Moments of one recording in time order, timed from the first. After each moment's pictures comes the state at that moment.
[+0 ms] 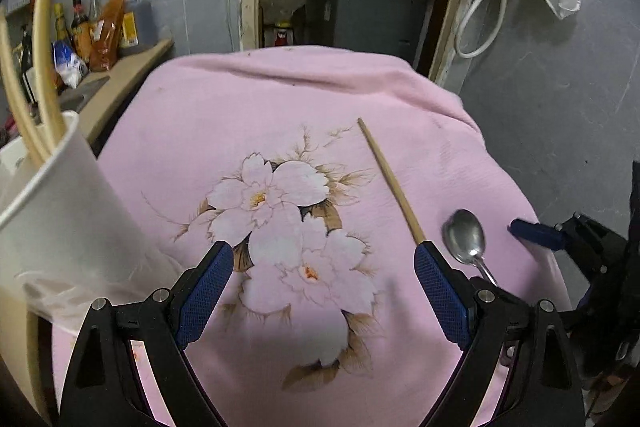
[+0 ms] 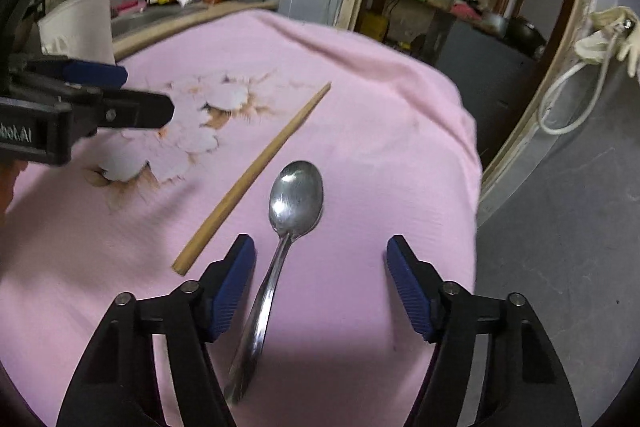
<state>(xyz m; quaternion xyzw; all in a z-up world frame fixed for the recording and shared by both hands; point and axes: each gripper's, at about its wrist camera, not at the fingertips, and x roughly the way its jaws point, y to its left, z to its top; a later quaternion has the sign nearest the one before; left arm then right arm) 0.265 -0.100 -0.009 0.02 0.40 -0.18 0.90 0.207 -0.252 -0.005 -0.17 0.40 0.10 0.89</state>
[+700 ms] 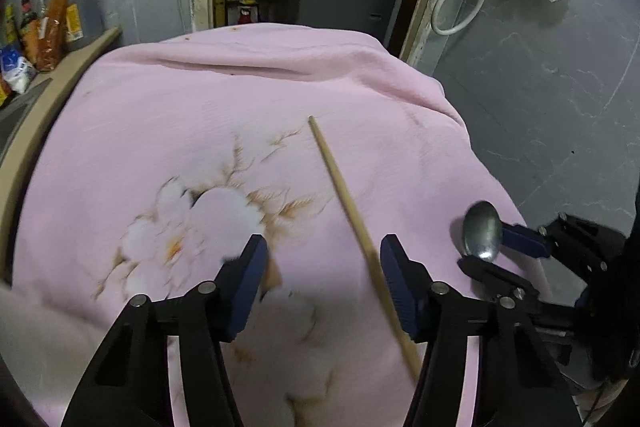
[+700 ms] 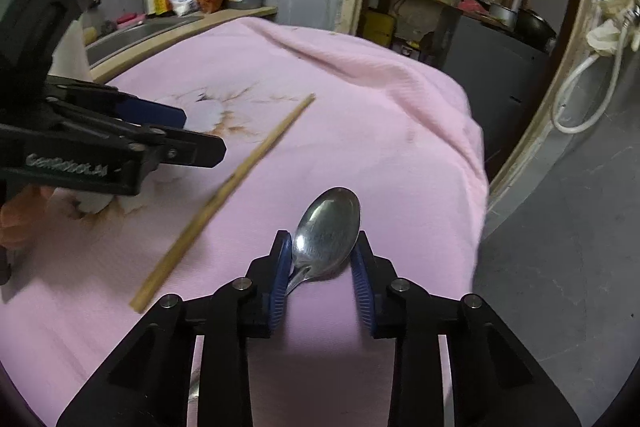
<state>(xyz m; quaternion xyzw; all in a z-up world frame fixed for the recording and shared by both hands) 0.324 -0.146 -0.021 0.03 0.45 -0.24 0.86 0.245 -0.279 -0.001 -0.14 0.40 0.12 0.90</state>
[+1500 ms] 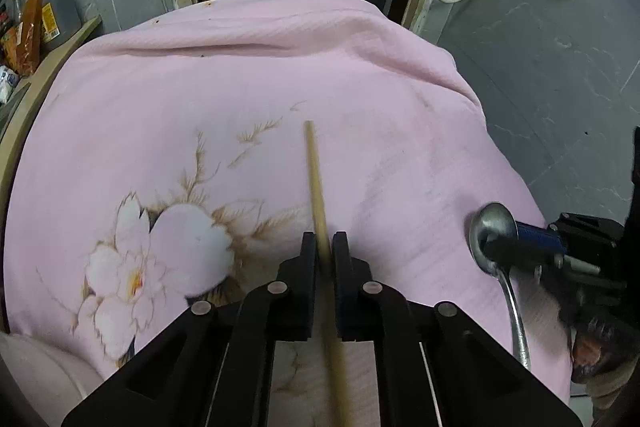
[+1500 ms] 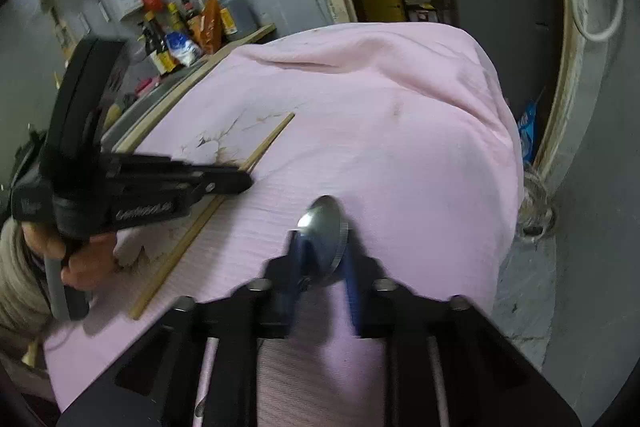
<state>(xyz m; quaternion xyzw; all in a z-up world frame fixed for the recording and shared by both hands) 0.345 -0.171 -0.039 0.07 0.50 -0.24 0.83 0.281 -0.337 -0.007 0.06 0.43 0.20 0.88</state>
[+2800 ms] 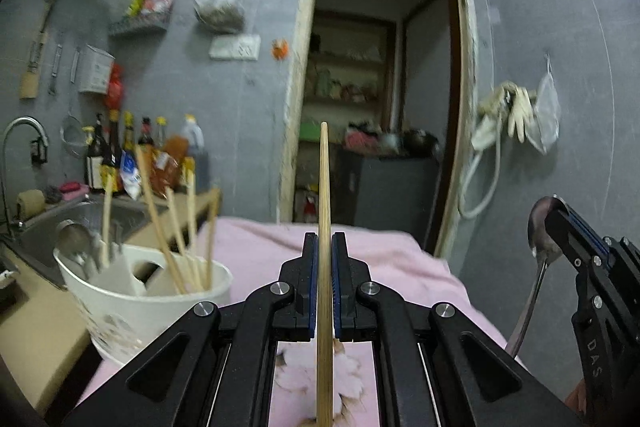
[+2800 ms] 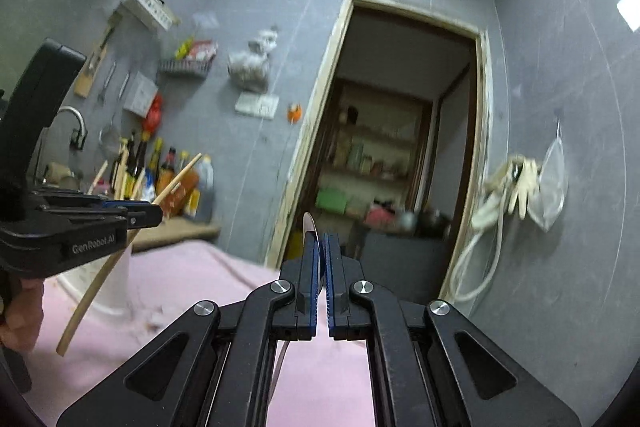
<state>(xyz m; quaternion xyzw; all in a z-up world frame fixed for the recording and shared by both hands) 0.166 -0.070 0.074 -0.04 0.09 -0.12 0.99 0.112 -0.208 0.089 -0.16 -0.04 0.02 0.99</state>
